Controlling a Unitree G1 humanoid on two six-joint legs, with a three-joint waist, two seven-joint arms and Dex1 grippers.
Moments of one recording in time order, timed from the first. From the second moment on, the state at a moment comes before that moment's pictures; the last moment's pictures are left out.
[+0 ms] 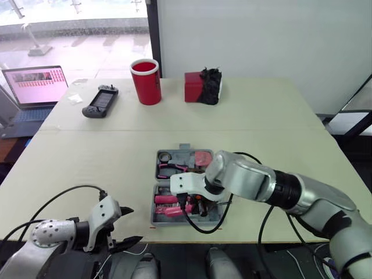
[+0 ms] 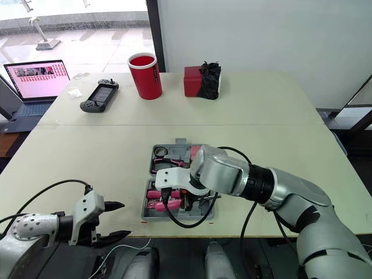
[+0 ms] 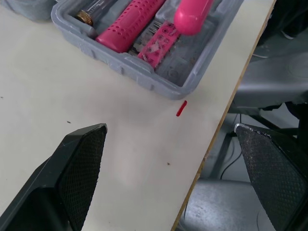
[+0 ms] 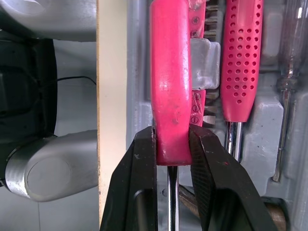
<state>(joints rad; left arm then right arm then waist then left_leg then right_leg) 0.28 0.82 0.09 -0.40 -0.34 0.37 -0.99 -1.07 -0.55 1.00 -0.27 0.21 1.29 1.06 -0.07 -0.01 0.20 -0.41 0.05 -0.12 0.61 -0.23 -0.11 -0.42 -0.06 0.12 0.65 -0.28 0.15</state>
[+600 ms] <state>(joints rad) 0.33 0.84 0.09 -0.41 -0.33 0.36 -1.00 -1.00 -0.44 1.00 -0.22 0.22 1.30 0.96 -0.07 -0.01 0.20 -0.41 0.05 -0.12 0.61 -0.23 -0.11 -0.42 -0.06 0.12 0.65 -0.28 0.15</state>
